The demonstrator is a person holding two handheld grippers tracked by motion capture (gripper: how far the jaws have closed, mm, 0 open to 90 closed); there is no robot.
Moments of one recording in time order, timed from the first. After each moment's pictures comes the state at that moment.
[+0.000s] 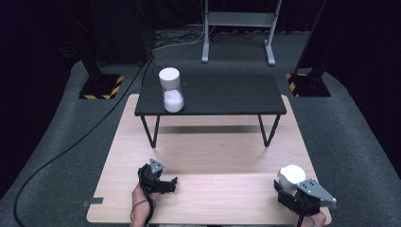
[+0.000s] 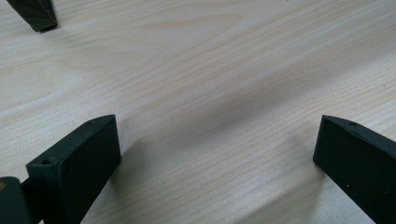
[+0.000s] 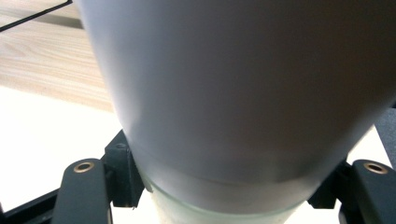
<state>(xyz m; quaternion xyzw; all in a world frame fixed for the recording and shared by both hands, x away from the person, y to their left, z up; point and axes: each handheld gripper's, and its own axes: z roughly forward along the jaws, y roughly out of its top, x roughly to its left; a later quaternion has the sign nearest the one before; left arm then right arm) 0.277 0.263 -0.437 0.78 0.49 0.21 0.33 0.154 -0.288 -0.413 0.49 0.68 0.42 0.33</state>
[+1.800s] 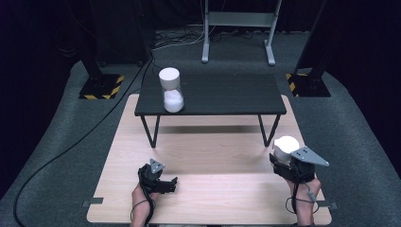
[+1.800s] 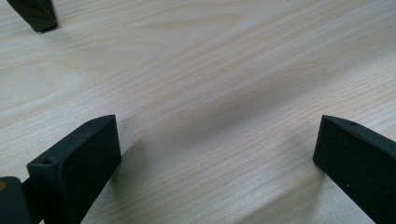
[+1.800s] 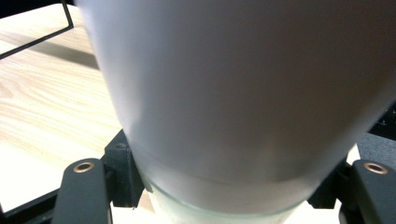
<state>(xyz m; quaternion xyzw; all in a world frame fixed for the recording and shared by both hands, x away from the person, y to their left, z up) 0.276 0.263 -0.437 0.78 0.49 0.21 0.34 0.225 -0.285 -0.370 0.46 0.70 0.43 0.34</state>
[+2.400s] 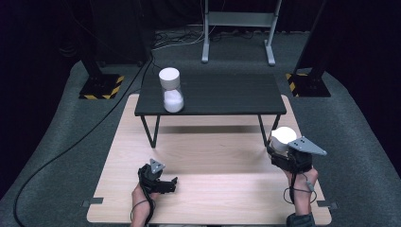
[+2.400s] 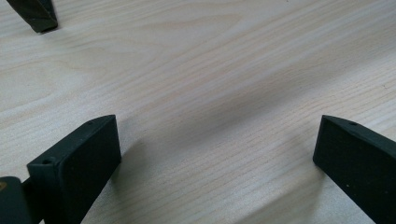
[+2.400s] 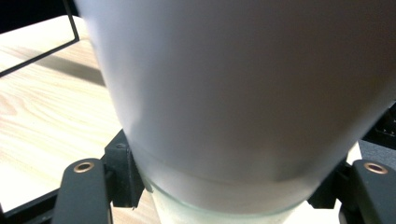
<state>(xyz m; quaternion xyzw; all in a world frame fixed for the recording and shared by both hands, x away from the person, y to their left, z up) 0.276 0.262 -0.437 0.78 0.49 0.21 0.34 0.246 -0.282 -0.356 0.45 0.70 0.44 0.34</state>
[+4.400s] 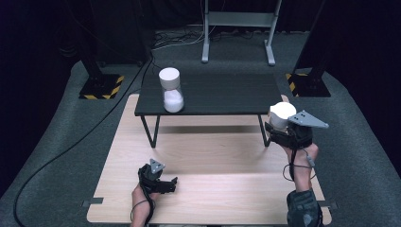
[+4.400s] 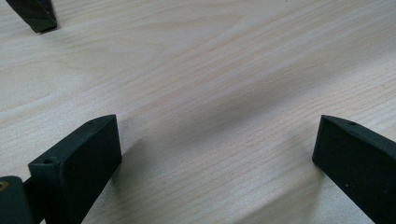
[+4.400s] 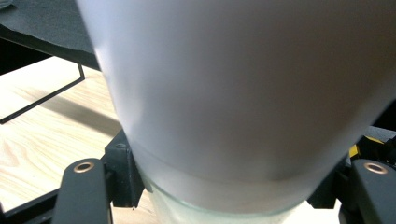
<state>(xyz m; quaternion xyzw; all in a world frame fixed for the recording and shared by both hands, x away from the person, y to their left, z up) 0.276 0.263 -0.437 0.78 0.49 0.21 0.34 0.284 -0.278 -0.304 0.43 0.70 0.46 0.35</state>
